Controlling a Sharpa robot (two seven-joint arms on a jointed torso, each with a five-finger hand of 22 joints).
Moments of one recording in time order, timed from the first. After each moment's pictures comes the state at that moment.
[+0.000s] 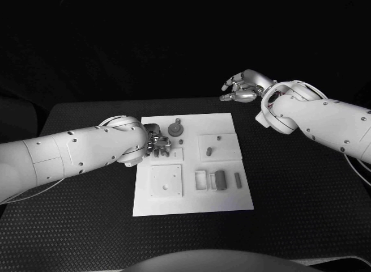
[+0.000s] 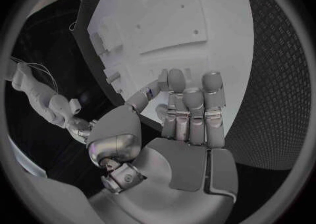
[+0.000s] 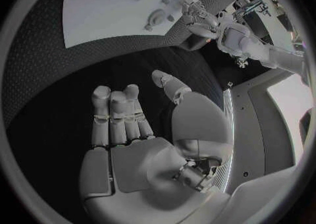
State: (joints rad) left arm 1.32 -0.58 -0.24 1.27 -1.05 -0.04 -0.52; left_hand 0.66 0.05 0.76 -0.33 0.43 1.13 0.04 0.43 0.70 1.36 -0.04 0.67 0.59 1.20 -0.14 1.31 0.62 0.02 1.26 -0.21 0.63 1.31; right arm 1.26 -0.68 0.06 1.20 -1.19 -0.30 -0.06; right_hand 0.96 -0.16 0.52 -0.17 0.42 0.77 0.17 0.24 0.48 0.92 0.07 1.08 0.89 1.08 -0.04 1.37 0.92 0.21 0.96 0.00 1.18 1.28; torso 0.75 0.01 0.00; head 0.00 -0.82
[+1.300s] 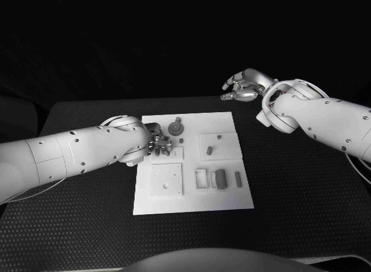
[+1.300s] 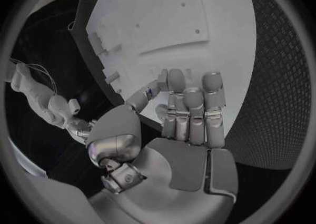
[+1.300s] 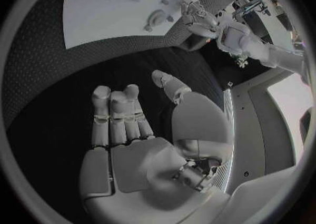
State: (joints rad) left arm 1.31 -0.57 -0.24 1.27 -1.06 -0.06 -0.53; left_hand 0.68 0.03 0.76 -0.33 0.42 1.13 0.04 0.45 0.72 1.36 -0.05 0.68 0.59 1.20 -0.14 1.31 0.60 0.02 1.27 -0.21 0.64 1.31; right arm 1.26 -0.68 0.06 1.20 -1.19 -0.30 -0.06; right_hand 0.96 -0.16 0.52 -0.17 0.42 0.77 0.17 0.24 0.48 0.92 0.07 1.08 0.89 1.08 -0.04 1.37 0.92 0.21 0.96 0.00 1.18 1.28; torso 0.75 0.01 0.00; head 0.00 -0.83
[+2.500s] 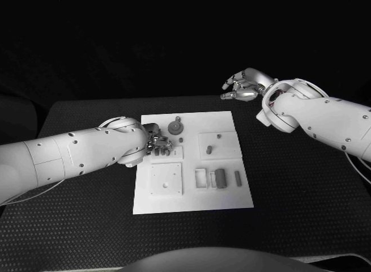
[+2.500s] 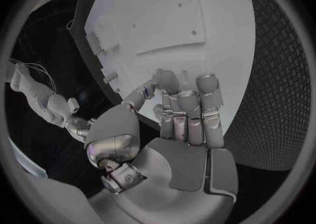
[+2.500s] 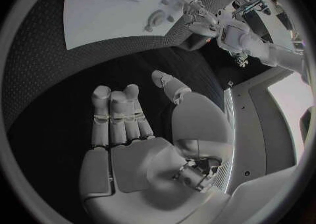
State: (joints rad) left arm 1.30 -0.58 -0.24 1.28 -1.06 -0.08 -0.53; left_hand 0.69 -0.06 0.61 -0.29 0.44 1.26 -0.02 0.48 0.75 1.41 -0.11 0.70 0.56 1.25 -0.19 1.34 0.56 0.02 1.34 -0.27 0.63 1.31; right arm 1.26 -0.68 0.06 1.20 -1.18 -0.29 -0.06; right_hand 0.95 -0.15 0.52 -0.17 0.42 0.77 0.17 0.24 0.48 0.92 0.07 1.08 0.89 1.08 -0.04 1.37 0.92 0.21 0.96 0.00 1.18 1.28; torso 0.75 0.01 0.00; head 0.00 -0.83
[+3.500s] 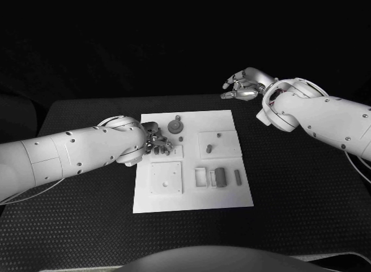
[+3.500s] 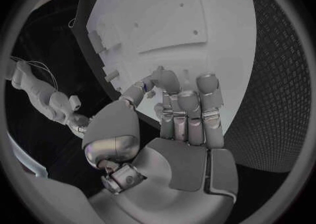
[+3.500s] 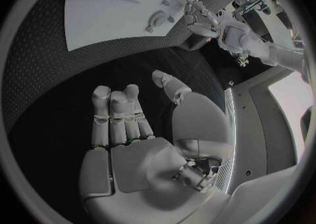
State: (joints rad) left arm 1.30 -0.59 -0.24 1.29 -1.05 -0.09 -0.52; left_hand 0.80 -0.13 0.59 -0.29 0.49 1.26 -0.02 0.46 0.76 1.41 -0.11 0.70 0.55 1.24 -0.19 1.35 0.54 0.02 1.33 -0.27 0.63 1.31; right arm 1.26 -0.68 0.06 1.19 -1.18 -0.29 -0.06; right_hand 0.95 -0.16 0.52 -0.17 0.42 0.77 0.17 0.24 0.48 0.92 0.07 1.08 0.89 1.08 -0.04 1.37 0.92 0.21 0.96 0.00 1.18 1.28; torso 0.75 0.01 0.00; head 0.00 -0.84
